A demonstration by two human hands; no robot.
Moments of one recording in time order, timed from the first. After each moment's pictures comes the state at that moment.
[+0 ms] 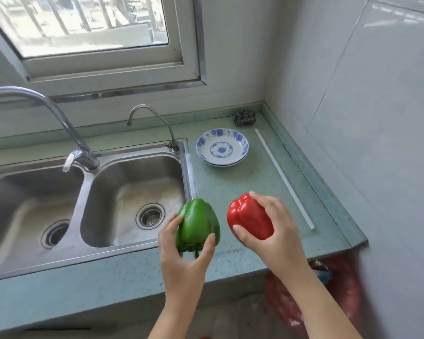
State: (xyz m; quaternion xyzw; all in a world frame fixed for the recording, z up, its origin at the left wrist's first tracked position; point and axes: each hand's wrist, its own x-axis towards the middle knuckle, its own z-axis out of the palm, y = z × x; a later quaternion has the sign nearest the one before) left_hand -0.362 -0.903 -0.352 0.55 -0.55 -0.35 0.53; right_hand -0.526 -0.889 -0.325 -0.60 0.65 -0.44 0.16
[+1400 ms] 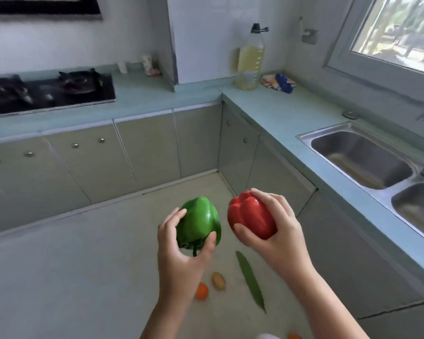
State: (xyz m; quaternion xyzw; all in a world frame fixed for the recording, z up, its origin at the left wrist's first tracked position) left_hand -0.048 -0.370 -0.318 0.76 -0.16 0.10 0.62; right_hand -0.110 -0.525 -0.270 -0.86 0.12 -0.29 0.40
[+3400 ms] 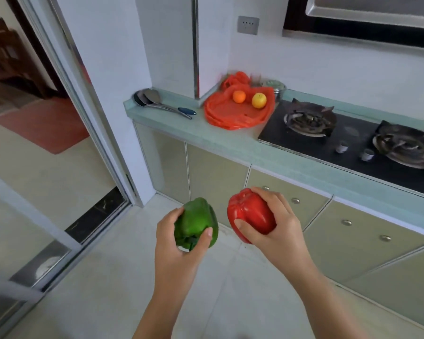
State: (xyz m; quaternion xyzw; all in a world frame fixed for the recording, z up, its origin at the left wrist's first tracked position) left_hand 0.451 0.324 -0.312 0.74 0.22 0.30 0.57; right_hand 0.541 0.172 -0.264 -0.83 -0.26 -0.03 0.50
